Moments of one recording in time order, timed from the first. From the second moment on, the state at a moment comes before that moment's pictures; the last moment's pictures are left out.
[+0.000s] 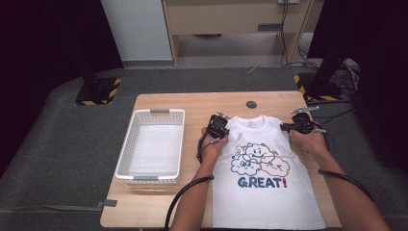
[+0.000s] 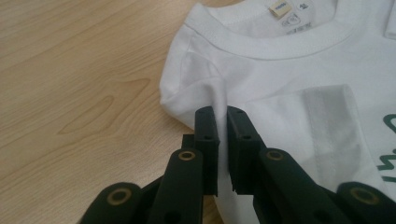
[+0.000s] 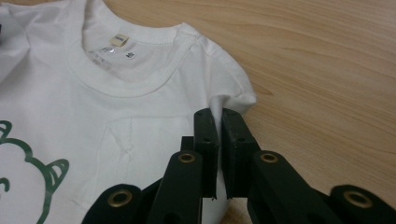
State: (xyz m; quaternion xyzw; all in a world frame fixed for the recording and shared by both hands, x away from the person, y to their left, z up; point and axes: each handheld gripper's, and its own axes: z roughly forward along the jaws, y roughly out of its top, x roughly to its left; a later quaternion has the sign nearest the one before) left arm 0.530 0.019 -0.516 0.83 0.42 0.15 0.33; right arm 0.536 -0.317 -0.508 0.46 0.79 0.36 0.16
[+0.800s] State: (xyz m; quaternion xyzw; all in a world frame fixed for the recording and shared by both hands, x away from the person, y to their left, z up) left arm 0.495 0.031 -0.470 0.82 0.41 0.19 0.36; right arm 0.498 -0.302 -0.447 0.43 0.80 0.36 0.20
